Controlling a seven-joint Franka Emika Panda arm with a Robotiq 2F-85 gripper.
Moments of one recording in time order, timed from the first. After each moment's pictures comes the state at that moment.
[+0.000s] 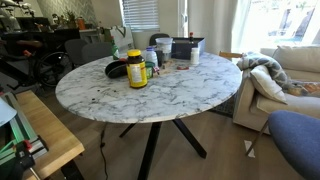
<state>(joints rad) 0.06 -0.54 0.09 -2.27 0.11 1.87 0.15</state>
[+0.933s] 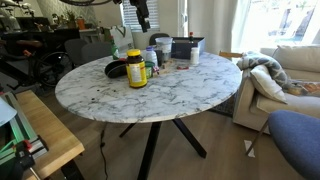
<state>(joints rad) -0.17 0.14 -0.07 -2.04 -0.33 2.23 0.56</state>
